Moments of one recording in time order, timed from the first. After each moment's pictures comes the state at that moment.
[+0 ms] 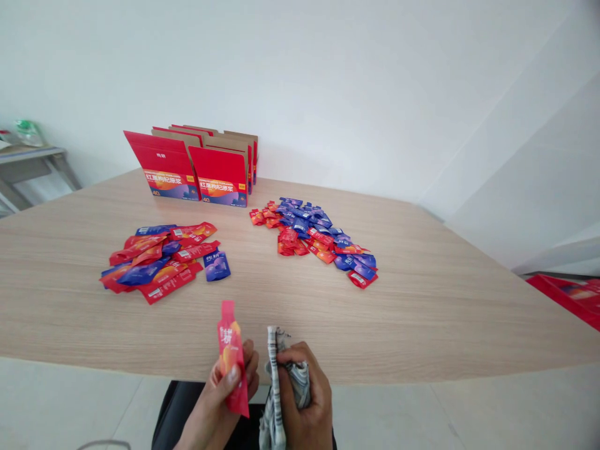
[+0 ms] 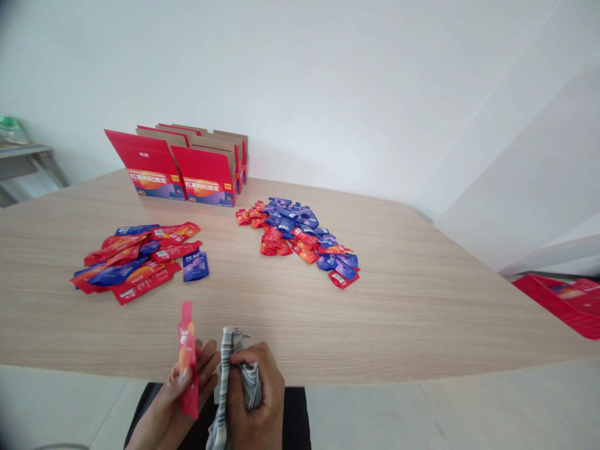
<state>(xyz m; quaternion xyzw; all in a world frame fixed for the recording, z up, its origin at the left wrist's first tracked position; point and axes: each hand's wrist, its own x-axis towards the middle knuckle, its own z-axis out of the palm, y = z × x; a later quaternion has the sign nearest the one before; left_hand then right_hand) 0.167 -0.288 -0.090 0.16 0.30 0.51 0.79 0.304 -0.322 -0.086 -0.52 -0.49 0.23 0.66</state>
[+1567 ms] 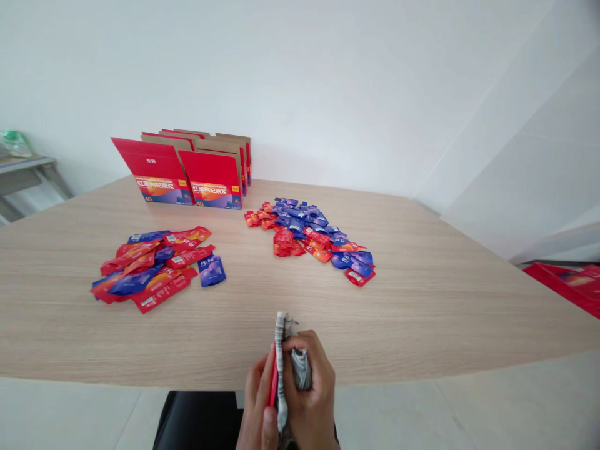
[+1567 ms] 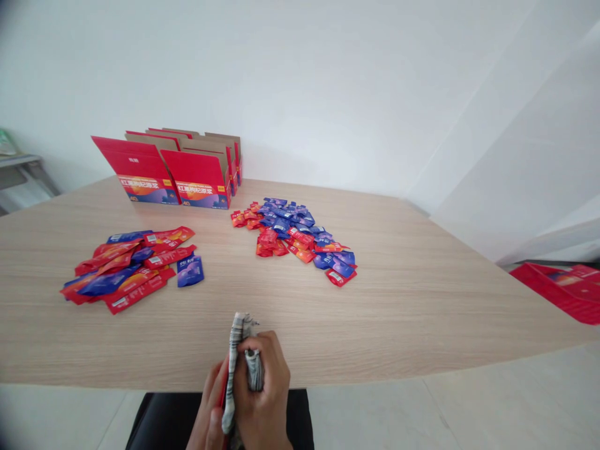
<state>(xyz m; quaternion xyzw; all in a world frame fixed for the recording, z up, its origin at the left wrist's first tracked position) 0.219 -0.334 -0.107 0.46 0.41 0.55 0.56 0.322 -0.303 -0.075 -0.53 -0.53 0.16 0.64</state>
